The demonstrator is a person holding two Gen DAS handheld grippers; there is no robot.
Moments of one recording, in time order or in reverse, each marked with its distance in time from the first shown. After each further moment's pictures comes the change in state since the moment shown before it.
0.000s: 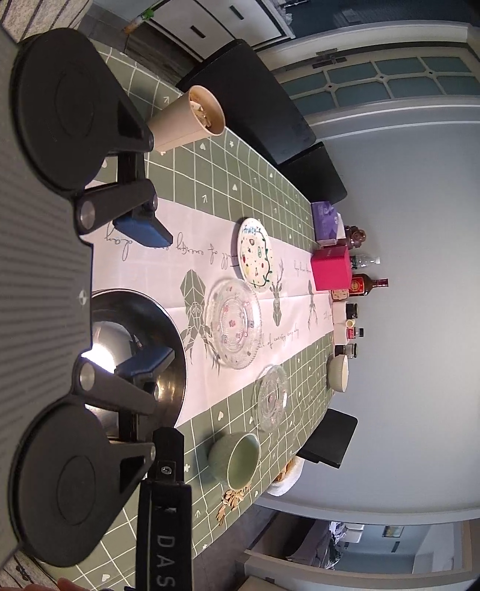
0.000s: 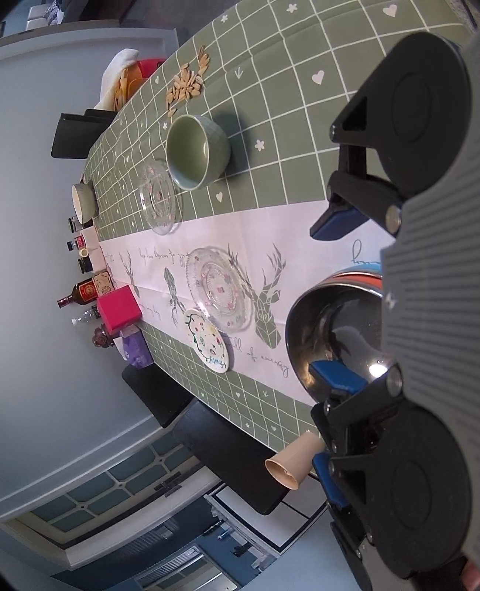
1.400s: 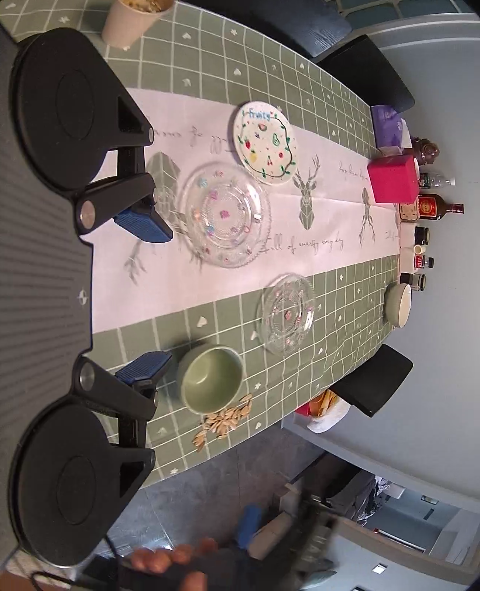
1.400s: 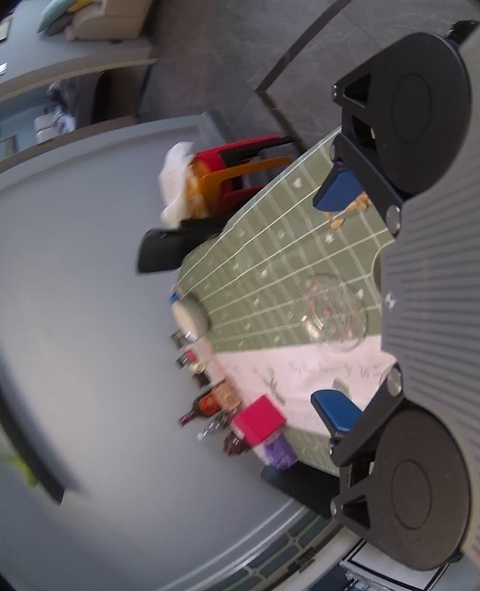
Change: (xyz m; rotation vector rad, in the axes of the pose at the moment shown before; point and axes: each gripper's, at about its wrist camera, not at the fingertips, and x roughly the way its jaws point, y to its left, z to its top) left arm 0.099 -0.049 0.129 -0.050 0.331 -0.279; right arm 0.019 -0.131 0.194 0.285 -0.186 -0.254
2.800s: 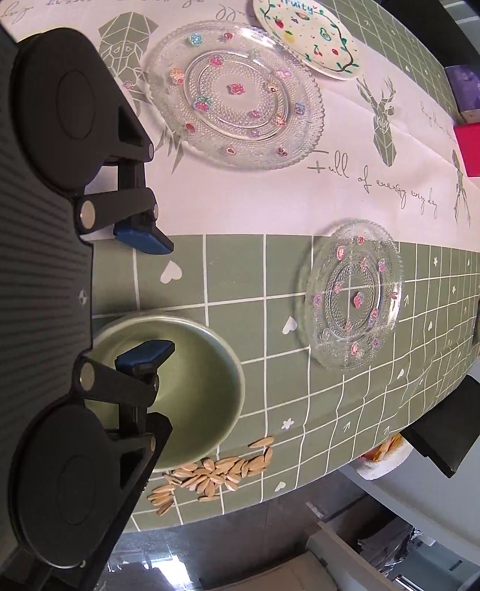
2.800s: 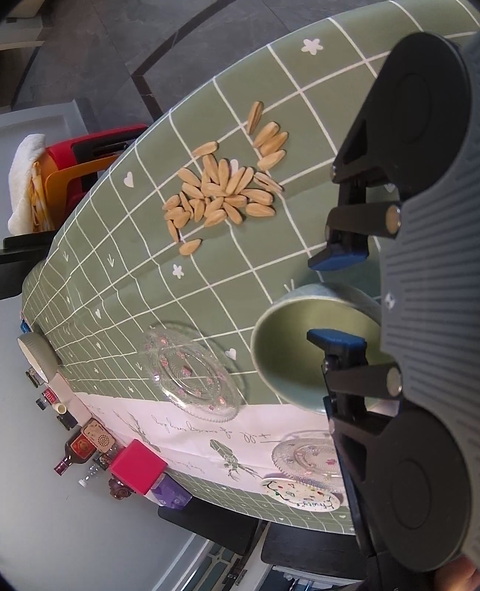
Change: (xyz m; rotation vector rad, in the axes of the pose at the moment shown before) left arm 0.203 -0.052 0.034 -0.086 0.242 0.065; right arm 0.125 -0.054 -0.055 -0.003 0.387 0.028
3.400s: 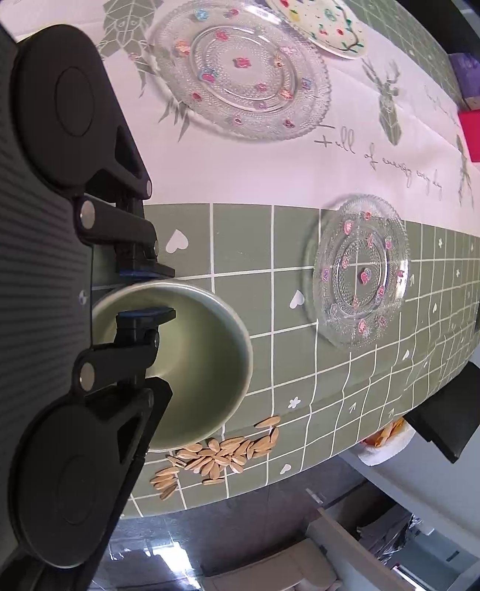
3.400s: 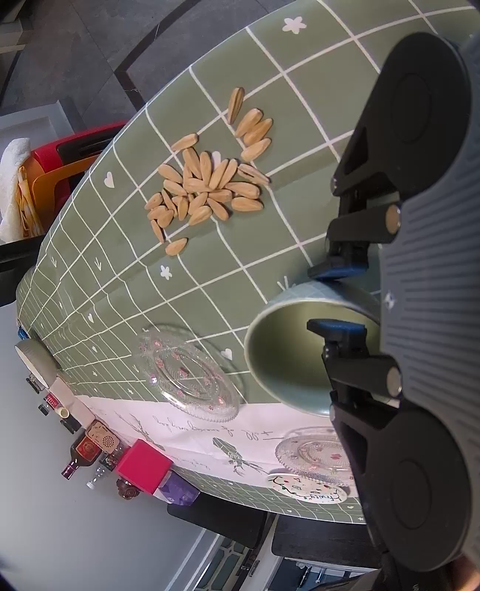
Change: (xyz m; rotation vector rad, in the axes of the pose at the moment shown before) left arm 0.004 -0.008 -0.004 -0.015 0.012 -0.067; right arm 0.008 -0.010 -0.004 0.076 0.016 0.043
